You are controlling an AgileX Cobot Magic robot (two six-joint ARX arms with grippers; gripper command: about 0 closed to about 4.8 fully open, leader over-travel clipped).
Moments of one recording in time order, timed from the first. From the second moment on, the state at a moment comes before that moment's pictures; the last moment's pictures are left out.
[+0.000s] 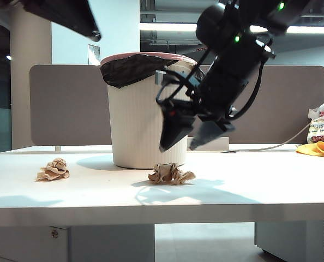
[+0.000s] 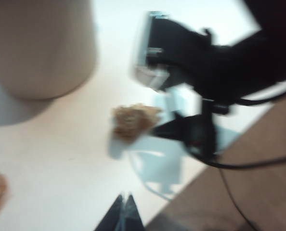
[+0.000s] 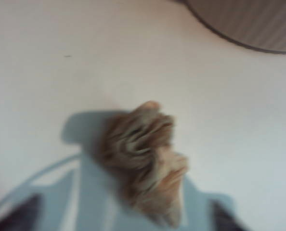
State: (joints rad) left arm -0.69 1.07 0.99 -0.49 -0.02 -0.02; right arm 0.57 1.77 1.14 -0.16 -0.16 -0.14
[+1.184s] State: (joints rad) left arm -0.64 1.06 1.16 -0.39 -0.04 -0.02; right arm 0.57 1.64 1.58 -0.33 -0.08 -0.13
